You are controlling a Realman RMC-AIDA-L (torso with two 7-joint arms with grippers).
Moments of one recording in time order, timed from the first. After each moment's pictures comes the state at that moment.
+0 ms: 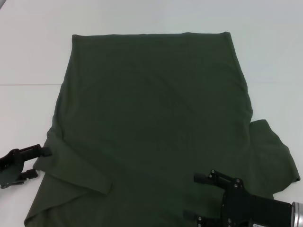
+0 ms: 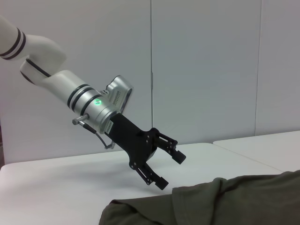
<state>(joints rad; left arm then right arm) -0.48 -1.94 0.45 0.52 2.23 1.30 -2.47 0.41 2.10 -0.88 -0.31 -1.69 -1.53 0.71</state>
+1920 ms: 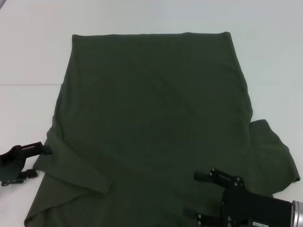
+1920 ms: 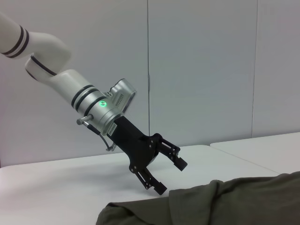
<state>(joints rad) -0.52 -1.94 0.48 0.55 2.29 1.26 -2.60 0.41 2.10 -0.88 -0.31 -1.68 -1.53 0.71</state>
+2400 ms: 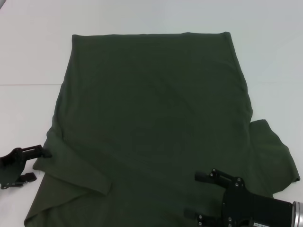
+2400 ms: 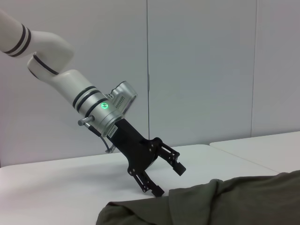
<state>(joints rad) -0.53 -1.94 0.50 0.55 2.33 1.23 -2.66 0.41 2.10 -0.88 -0.31 -1.68 -1.53 0.71</state>
